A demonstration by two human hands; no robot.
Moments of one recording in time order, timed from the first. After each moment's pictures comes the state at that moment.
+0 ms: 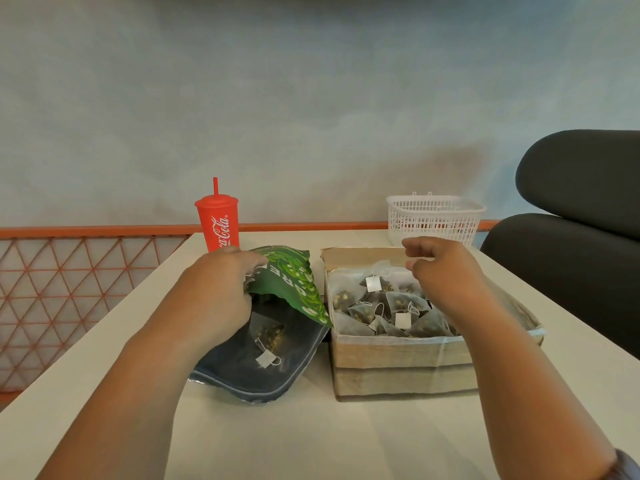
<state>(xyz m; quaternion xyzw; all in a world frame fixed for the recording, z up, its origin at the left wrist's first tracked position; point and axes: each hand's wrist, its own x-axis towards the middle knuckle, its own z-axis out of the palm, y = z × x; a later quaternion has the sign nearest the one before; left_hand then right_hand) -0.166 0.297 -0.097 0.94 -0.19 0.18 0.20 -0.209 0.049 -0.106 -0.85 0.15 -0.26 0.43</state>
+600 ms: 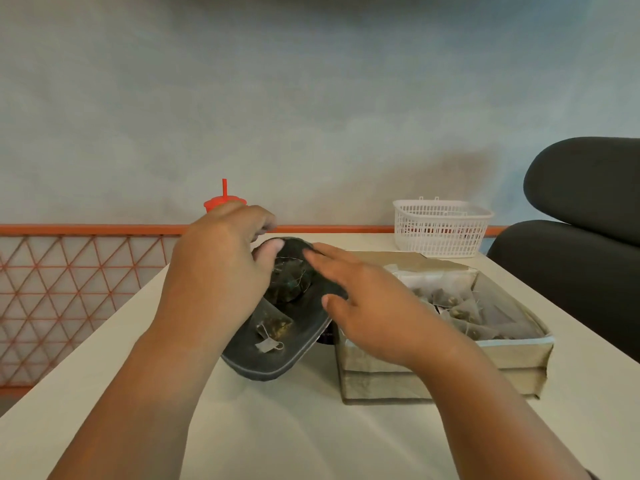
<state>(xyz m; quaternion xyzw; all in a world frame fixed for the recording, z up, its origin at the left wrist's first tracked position) -0.191 0.293 -0.070 0.84 -0.24 0.40 0.28 -0.234 0.136 -0.087 -0.94 -0.15 -0.14 0.26</state>
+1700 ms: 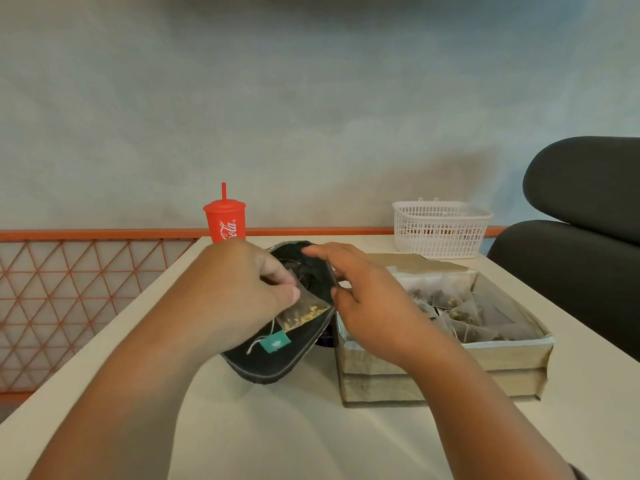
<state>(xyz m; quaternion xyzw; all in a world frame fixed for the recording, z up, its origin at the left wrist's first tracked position) -0.214 0.290 -0.058 0.92 -0.18 0.10 0.33 -0.227 0.134 -0.094 -0.91 -0.14 -0.19 0.34</state>
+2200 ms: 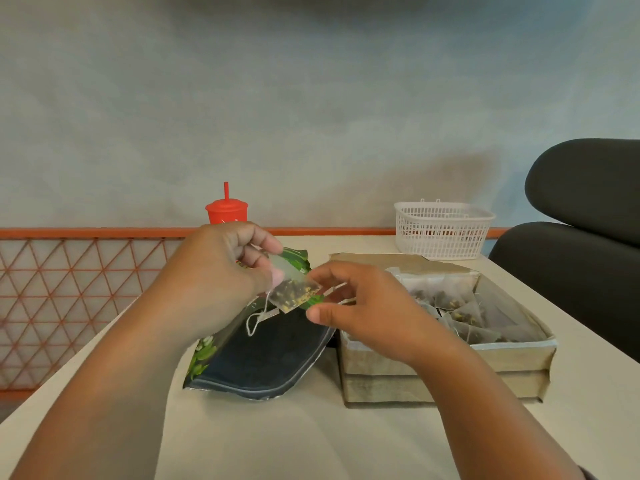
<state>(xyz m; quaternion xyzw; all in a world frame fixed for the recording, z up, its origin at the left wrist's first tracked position) -0.197 0.304 -0.062 0.84 -0.20 0.11 0.49 -0.223 0.132 -0.098 -0.89 -0.10 -0.11 0.42</state>
